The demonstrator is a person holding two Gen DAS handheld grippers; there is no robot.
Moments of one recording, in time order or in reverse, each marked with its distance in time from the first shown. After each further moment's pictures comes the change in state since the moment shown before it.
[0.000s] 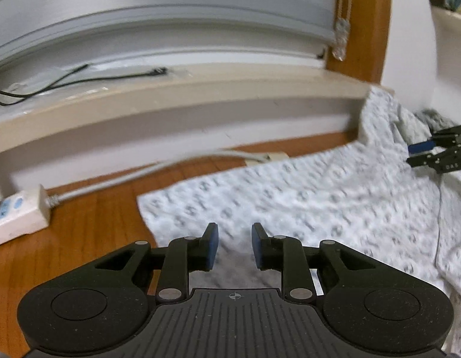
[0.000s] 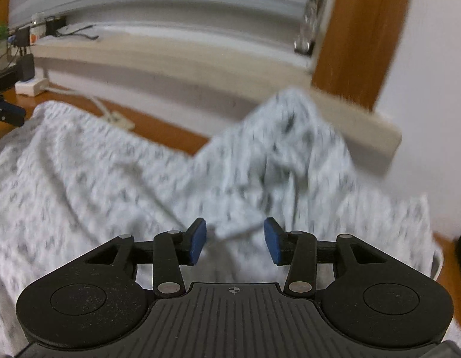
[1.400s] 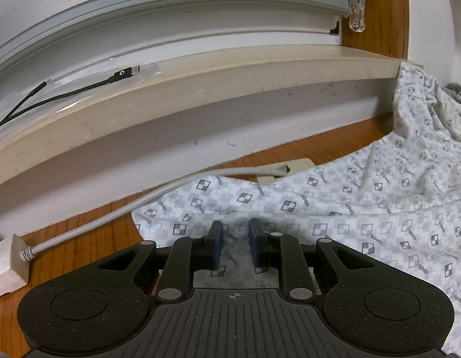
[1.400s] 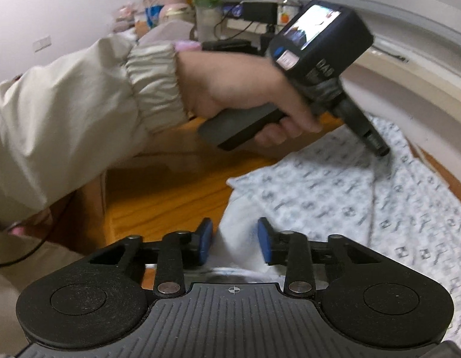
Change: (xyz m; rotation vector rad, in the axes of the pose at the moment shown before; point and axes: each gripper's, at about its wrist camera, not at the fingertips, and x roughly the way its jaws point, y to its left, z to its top) left arm 0.072 -0.001 0.033 0.082 0.030 0.079; right arm -0.044 0.267 0.024 -0.336 0.005 0.652
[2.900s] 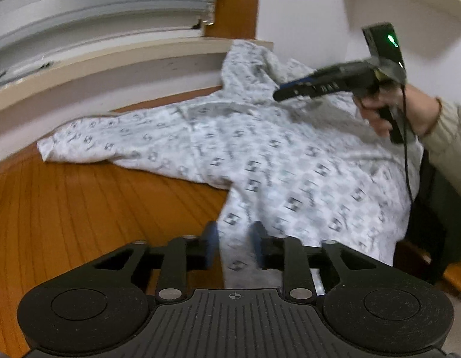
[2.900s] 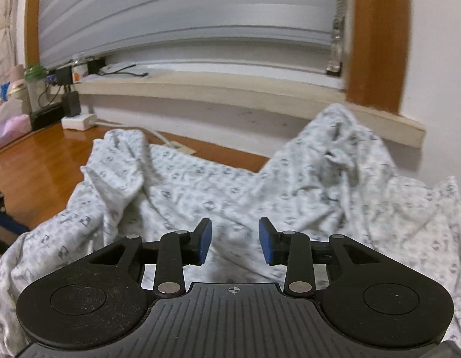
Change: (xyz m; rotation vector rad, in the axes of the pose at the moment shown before) left arm -0.145 -0.130 -0.110 0.075 -0.005 -0.285; right arm -0.132 -0.167 -0.107 0.352 -0.201 -0.519
